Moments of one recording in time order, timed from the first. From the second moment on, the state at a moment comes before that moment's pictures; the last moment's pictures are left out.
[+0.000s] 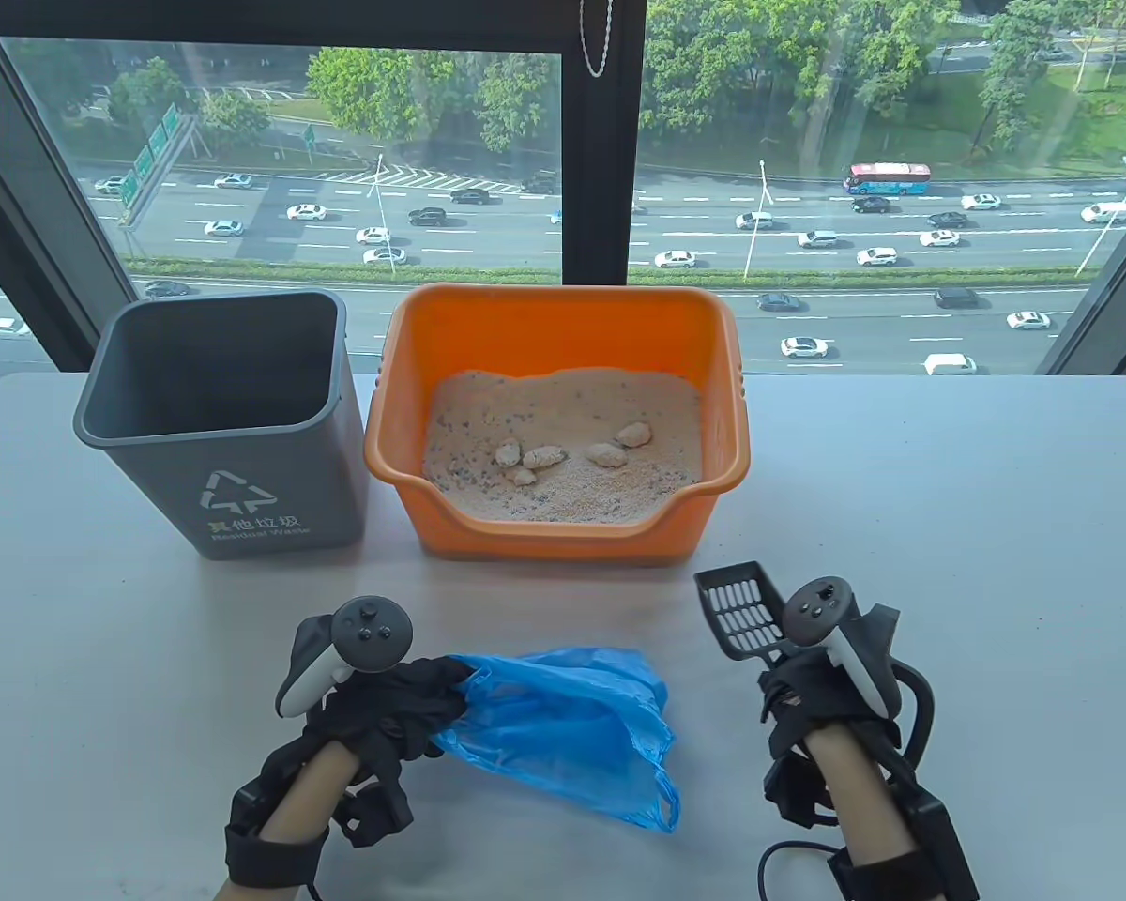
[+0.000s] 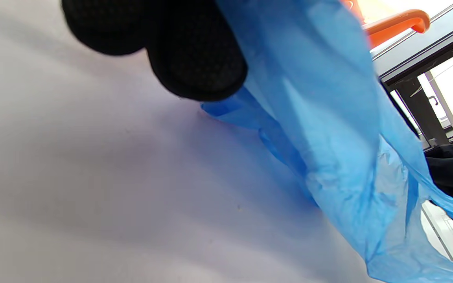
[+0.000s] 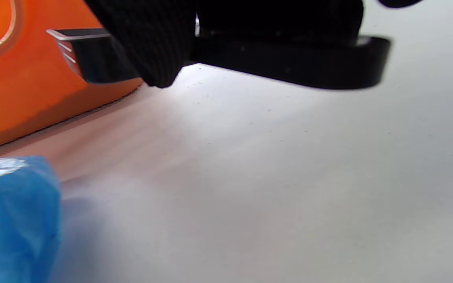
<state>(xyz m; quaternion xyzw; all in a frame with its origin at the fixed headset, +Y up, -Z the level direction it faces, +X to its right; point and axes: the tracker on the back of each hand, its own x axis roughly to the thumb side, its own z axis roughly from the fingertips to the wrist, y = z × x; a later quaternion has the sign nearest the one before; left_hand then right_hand) -0.211 -0.741 -0.326 -0.27 -0.13 0.31 0.90 0.186 -0.689 -0.311 -0.16 0.18 0.96 0.17</state>
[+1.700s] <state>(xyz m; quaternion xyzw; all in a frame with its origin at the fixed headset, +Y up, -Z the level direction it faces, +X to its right) -0.201 -0.741 -0.321 -0.27 -0.13 0.29 0.91 0.017 -0.675 -0.472 -0.17 -0.03 0.98 0.13</state>
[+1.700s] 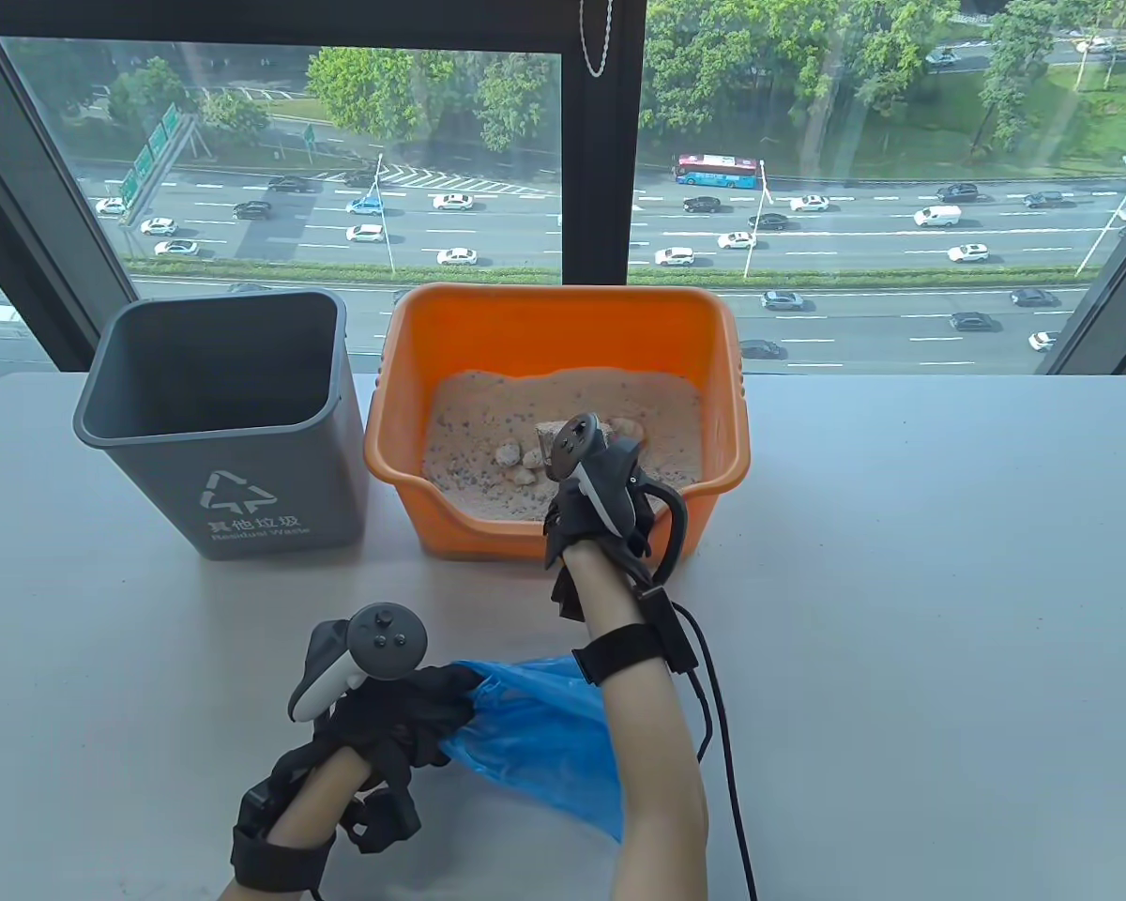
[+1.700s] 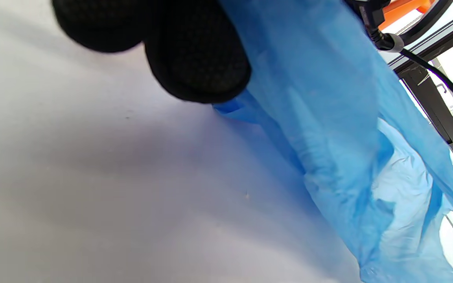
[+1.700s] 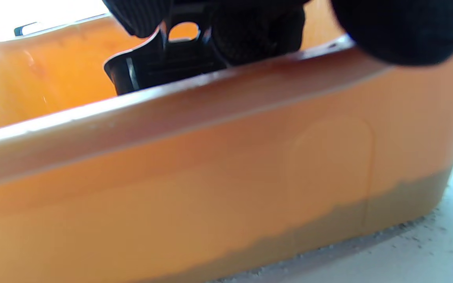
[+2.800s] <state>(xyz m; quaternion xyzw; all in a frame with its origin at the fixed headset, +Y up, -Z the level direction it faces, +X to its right) -0.205 -0.737 -0.320 -0.24 -0.14 0.29 0.92 0.015 -0.659 -0.448 -0.07 -0.09 0.98 0.16</state>
